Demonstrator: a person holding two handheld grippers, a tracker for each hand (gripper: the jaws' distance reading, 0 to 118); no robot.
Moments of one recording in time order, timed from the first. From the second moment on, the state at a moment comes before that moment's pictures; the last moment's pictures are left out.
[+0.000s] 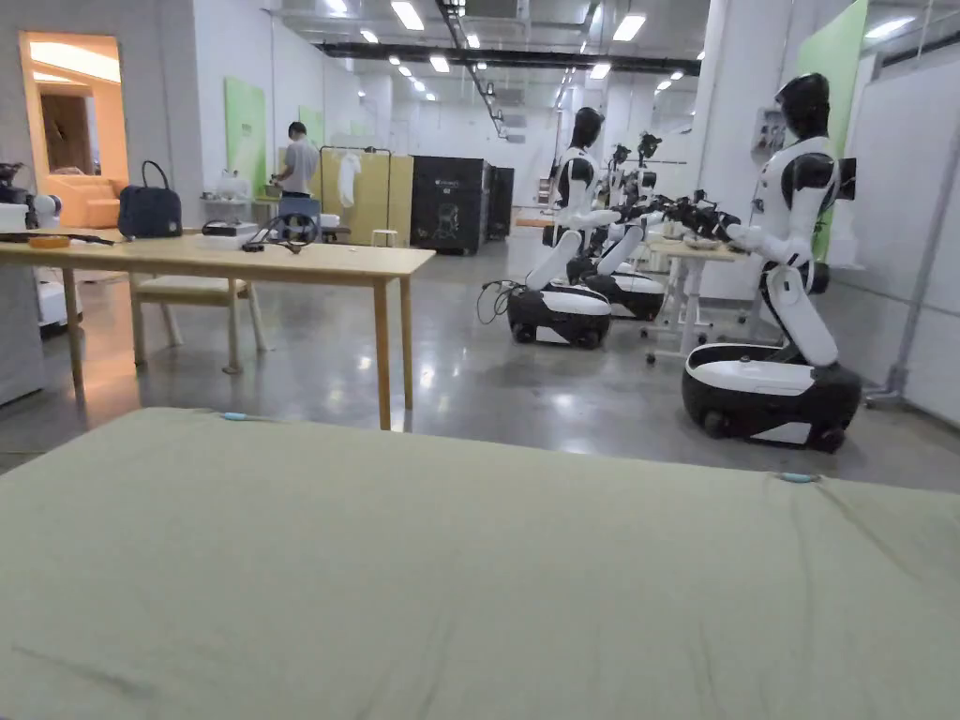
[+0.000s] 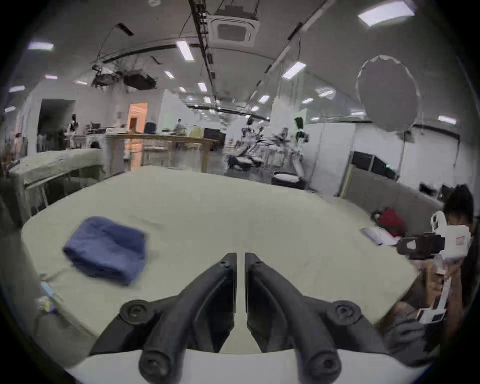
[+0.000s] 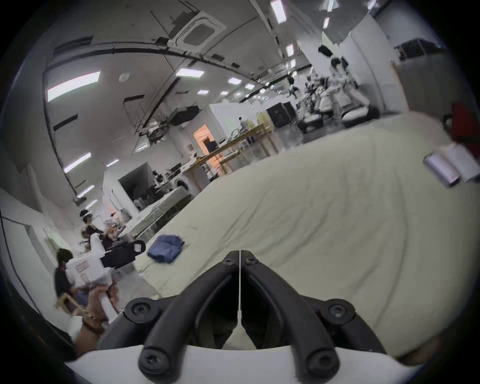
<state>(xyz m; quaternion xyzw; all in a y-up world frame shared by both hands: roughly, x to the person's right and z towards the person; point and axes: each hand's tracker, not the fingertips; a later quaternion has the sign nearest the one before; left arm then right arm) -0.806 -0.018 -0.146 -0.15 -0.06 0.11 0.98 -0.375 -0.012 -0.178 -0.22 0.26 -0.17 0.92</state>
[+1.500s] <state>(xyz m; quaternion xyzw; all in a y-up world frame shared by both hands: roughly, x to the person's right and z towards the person) -0.683 0.164 -0.460 -0.03 0.00 -0.03 1.00 -0.391 0.175 -0.441 0.01 -0.02 0.02 1.00</state>
